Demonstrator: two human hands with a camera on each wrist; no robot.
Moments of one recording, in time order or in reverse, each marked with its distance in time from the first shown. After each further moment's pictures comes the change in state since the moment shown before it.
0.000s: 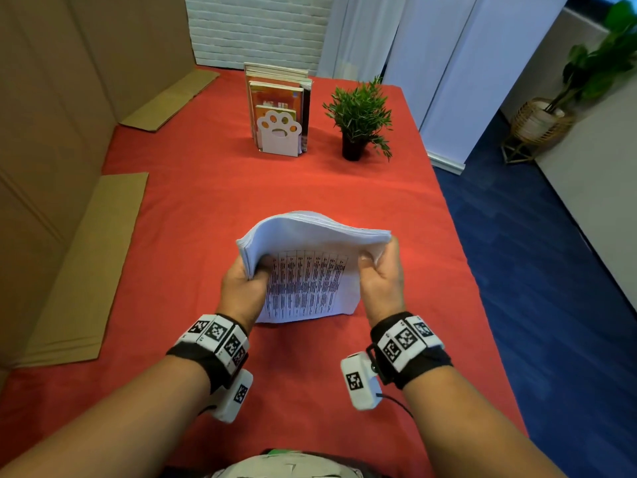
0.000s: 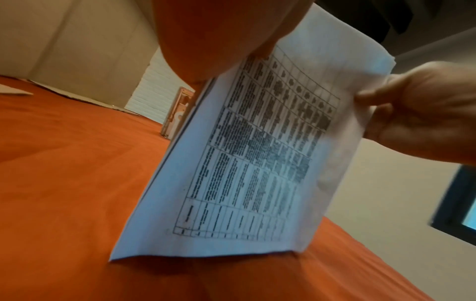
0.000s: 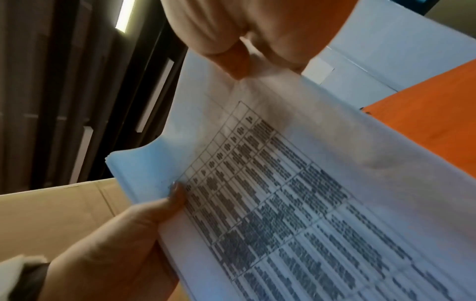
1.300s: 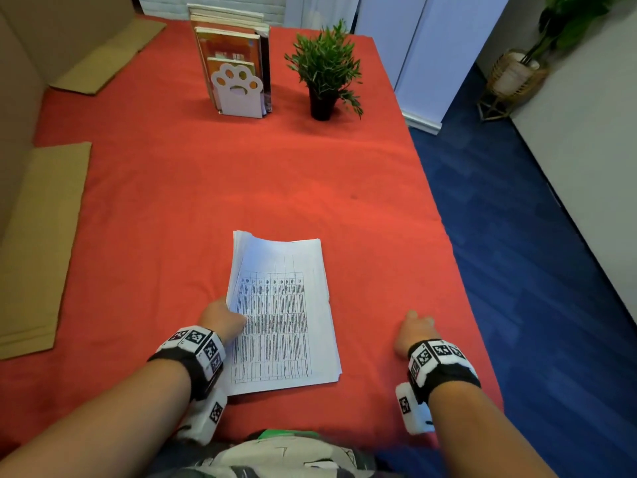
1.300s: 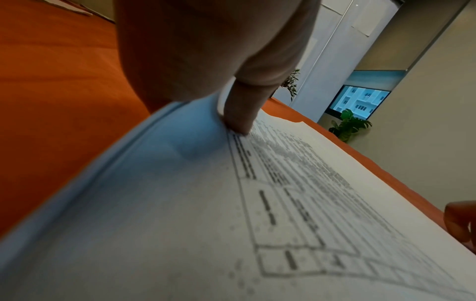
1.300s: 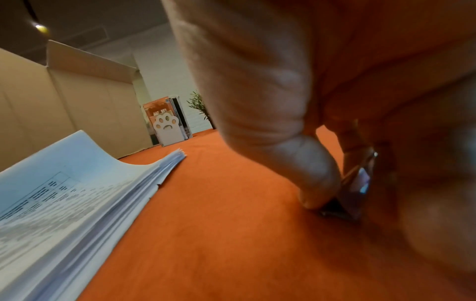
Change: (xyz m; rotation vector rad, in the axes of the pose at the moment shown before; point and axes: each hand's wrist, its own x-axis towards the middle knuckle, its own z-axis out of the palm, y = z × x) left_hand -0.034 -0.090 -0.014 0.739 -0.291 -0.599; right_hand -0.063 0.107 -0.132 -1.363 -0.411 0.952
